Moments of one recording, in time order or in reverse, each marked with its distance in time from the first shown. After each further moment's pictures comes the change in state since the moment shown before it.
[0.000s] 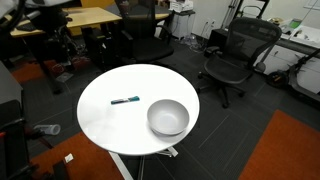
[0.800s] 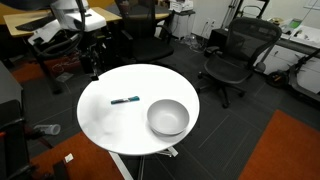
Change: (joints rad) arm -0.001 0.319 -0.007 0.179 -0.117 0.080 0.192
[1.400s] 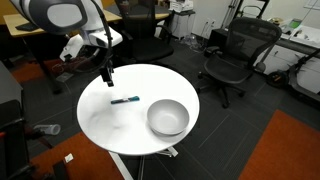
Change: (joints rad) arm 0.062 0.221 -0.071 0.119 -0.002 0.139 0.021
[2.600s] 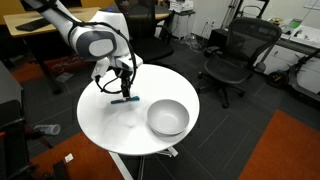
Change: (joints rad) arm 0.050 0.319 -0.107 0.238 0.058 0.049 -0.004
